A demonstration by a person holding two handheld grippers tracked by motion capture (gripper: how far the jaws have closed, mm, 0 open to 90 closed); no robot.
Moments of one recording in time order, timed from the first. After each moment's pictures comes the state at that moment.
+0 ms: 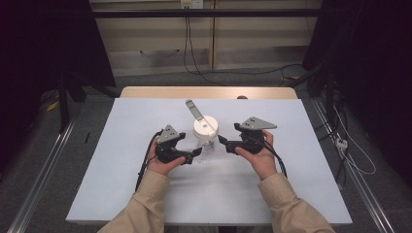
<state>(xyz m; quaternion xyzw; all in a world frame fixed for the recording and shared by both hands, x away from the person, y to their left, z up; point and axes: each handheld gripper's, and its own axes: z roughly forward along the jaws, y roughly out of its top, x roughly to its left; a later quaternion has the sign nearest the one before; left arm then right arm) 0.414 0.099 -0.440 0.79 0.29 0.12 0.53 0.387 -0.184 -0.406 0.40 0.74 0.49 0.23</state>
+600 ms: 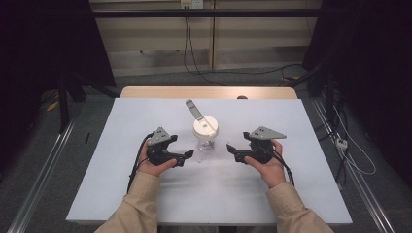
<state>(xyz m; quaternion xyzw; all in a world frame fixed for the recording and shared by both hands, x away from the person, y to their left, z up) 0.409 0.123 -0.440 0.79 0.30 0.12 0.52 0.367 -0.208 -0.425 0.42 0.74 0.48 0.23</state>
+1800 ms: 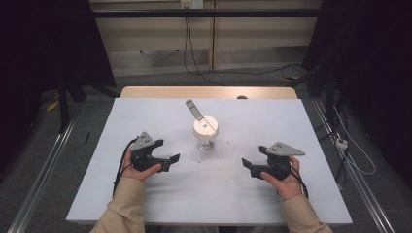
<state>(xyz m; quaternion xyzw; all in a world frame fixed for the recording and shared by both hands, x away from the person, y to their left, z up) 0.394 0.165 -0.439 0.79 0.31 0.13 0.51 0.324 -0.246 -0.443 0.44 0.73 0.46 0.23</state>
